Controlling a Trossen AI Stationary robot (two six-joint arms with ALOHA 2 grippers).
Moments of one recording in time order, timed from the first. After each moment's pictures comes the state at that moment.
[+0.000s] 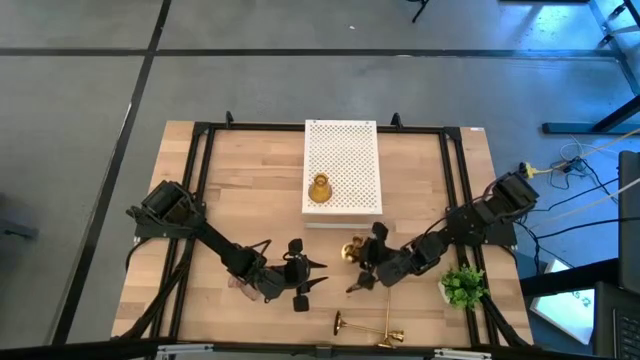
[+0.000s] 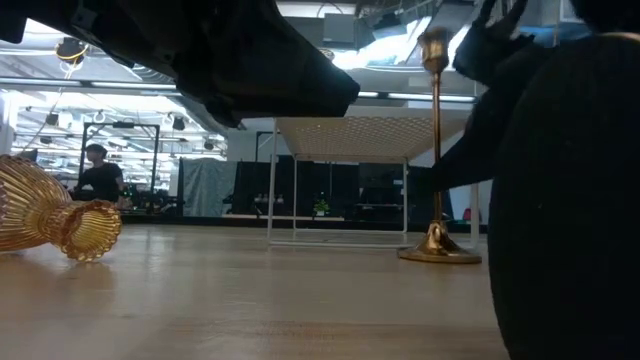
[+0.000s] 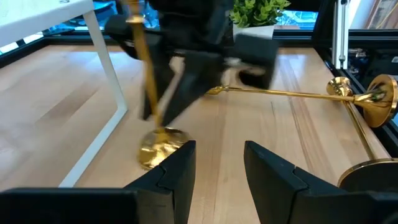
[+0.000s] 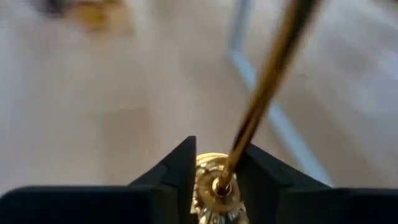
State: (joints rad) left arm -0.57 1.90 0.89 0.62 -0.72 -0.25; right arm 0.58 1.72 0.70 0.24 0.69 0.54
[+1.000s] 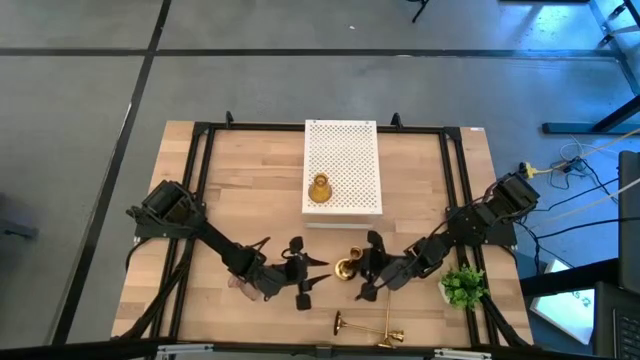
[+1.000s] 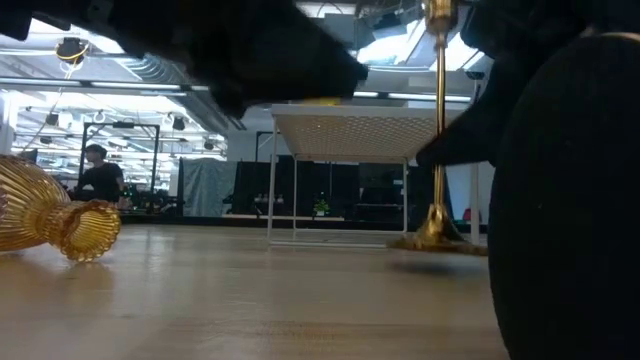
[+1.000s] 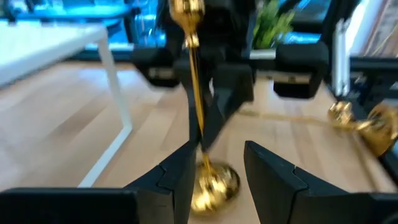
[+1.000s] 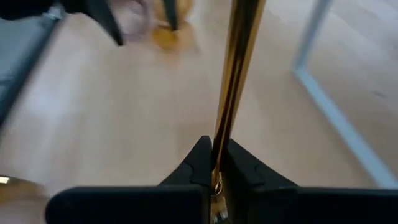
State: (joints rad) left arm -0.56 1.90 0.89 0.73 -0.74 -0.20; right arm 0.61 1.72 0.70 0.40 0.58 0.50
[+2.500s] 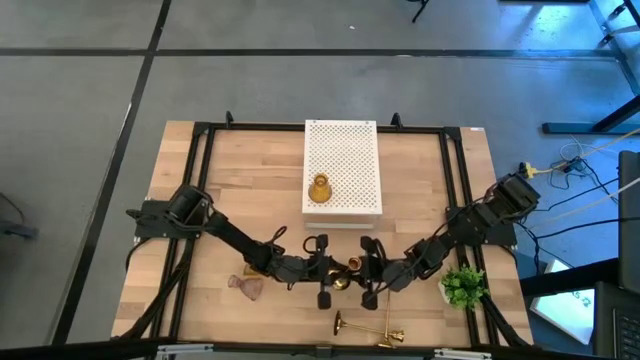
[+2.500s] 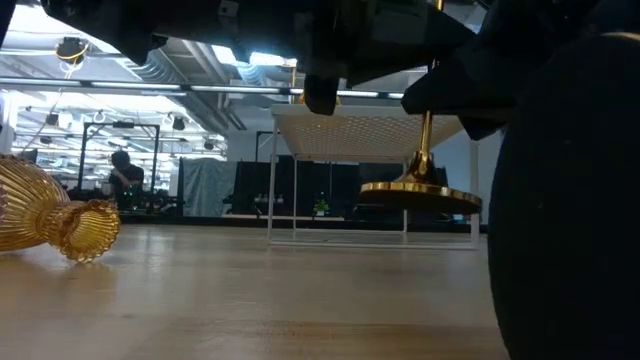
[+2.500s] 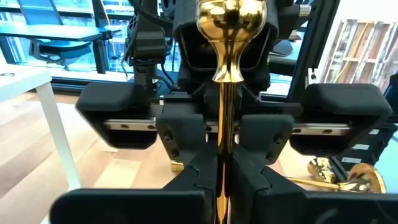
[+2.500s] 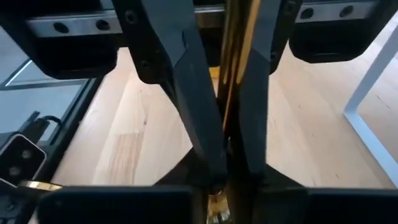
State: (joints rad) left arm -0.46 2.04 1.06 0.88 -0.52 -0.14; right arm 0.63 1.72 0.74 0.48 0.50 0.38
